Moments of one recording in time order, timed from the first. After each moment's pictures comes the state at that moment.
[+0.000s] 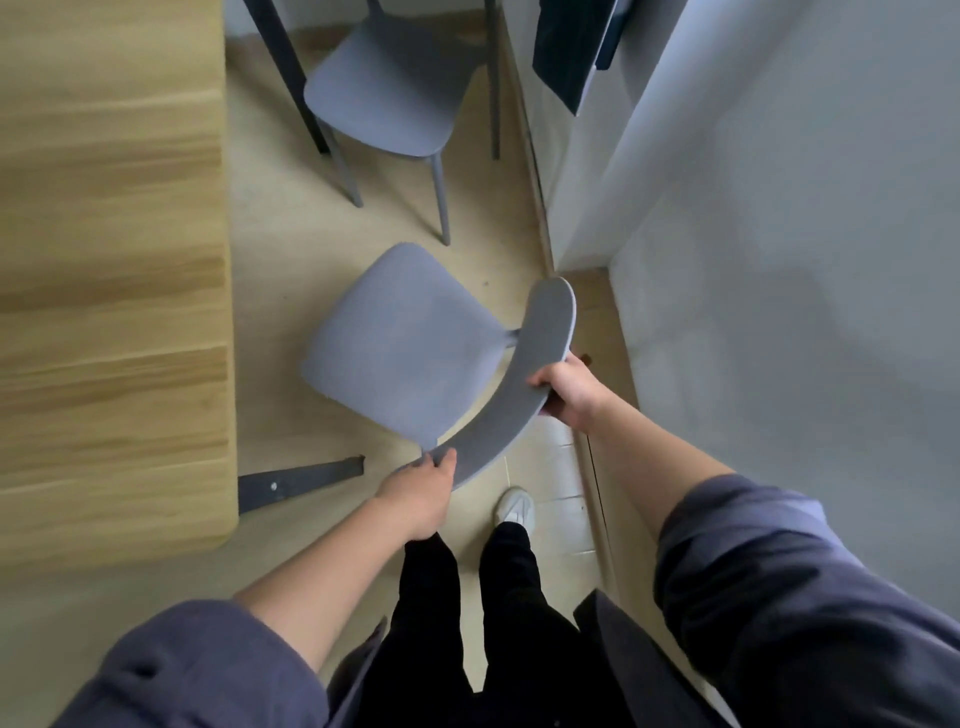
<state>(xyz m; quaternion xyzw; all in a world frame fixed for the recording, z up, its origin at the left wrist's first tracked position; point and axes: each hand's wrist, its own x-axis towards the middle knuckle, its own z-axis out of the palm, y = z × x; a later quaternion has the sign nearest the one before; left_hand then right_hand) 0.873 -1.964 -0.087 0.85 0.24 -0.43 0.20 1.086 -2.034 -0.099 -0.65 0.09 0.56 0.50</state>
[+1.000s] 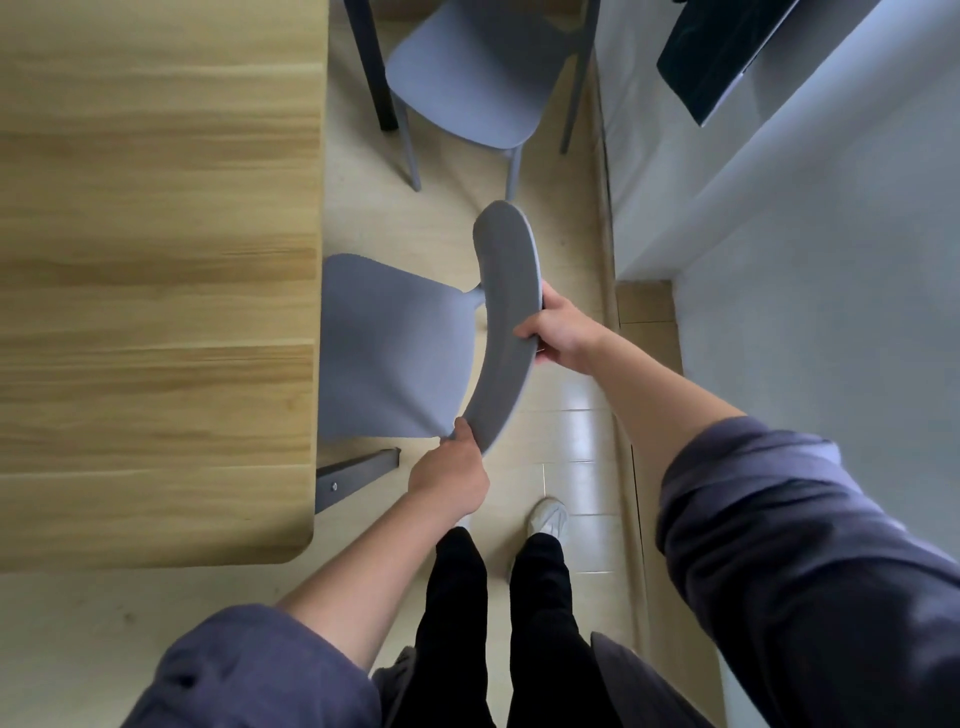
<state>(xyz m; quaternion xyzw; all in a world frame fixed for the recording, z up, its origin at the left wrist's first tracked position) 0.860 -1.887 -0.097 0.78 0.44 -0.33 0.30 1.068 -1.872 -0.097 -0.67 -0.12 0.61 0.41</state>
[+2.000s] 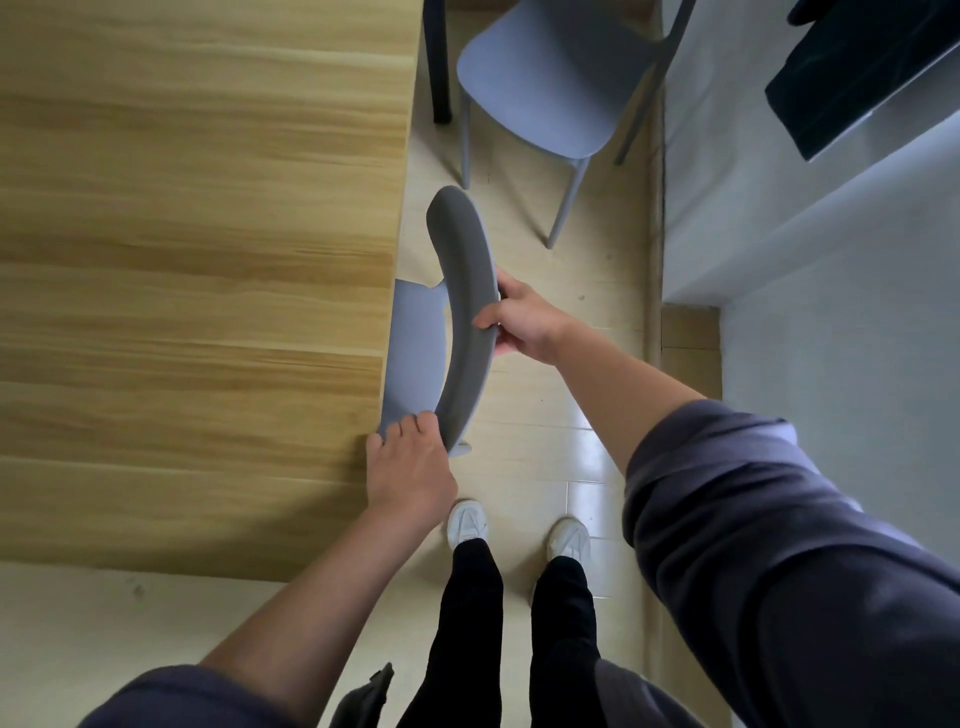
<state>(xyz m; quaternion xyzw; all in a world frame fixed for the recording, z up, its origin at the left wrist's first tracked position) 0.792 -1.808 -0.099 0.84 0.49 -0.21 0.12 1.002 -1.754 -0.104 -0.61 -0.18 0.67 0.39</state>
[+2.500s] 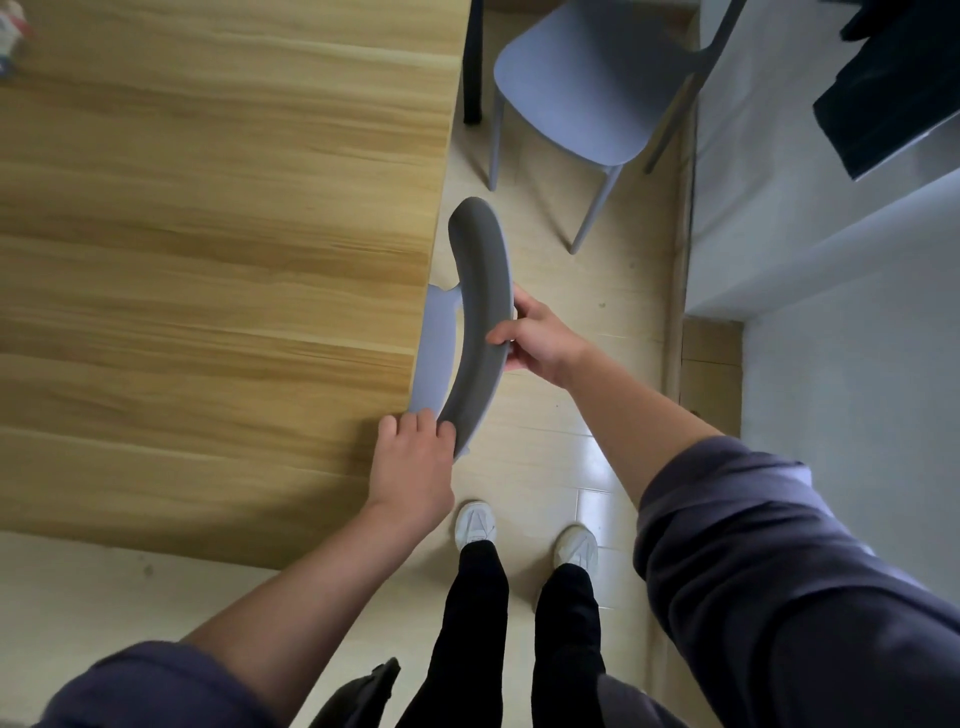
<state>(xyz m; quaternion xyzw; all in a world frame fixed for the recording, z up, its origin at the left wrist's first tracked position) 0.771 -1.791 -0.090 0.89 0.37 -0.26 0.02 0.980 -1.753 -0.123 -0.59 -0.16 0.68 0.42</state>
